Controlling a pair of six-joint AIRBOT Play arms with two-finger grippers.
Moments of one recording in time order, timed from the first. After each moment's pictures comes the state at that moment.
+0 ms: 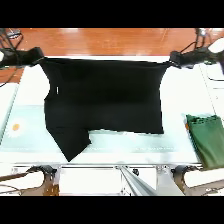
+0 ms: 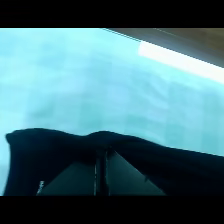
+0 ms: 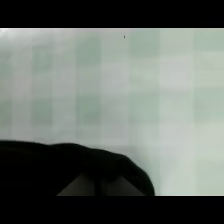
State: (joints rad) left arm 0.14 -1.46 1.36 1.16 -0.72 -1.54; right arm -0.11 -1.70 1.62 -1.08 0.97 1.45
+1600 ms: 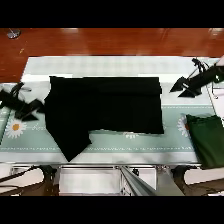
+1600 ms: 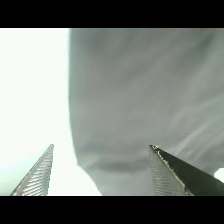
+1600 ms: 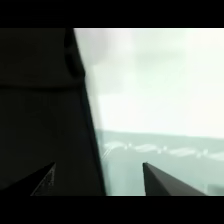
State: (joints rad) left arm 0.44 -1.33 0.92 1.23 -1.34 -1.41; right arm -0.30 -1.61 1.36 -1.10 1.41 1.40
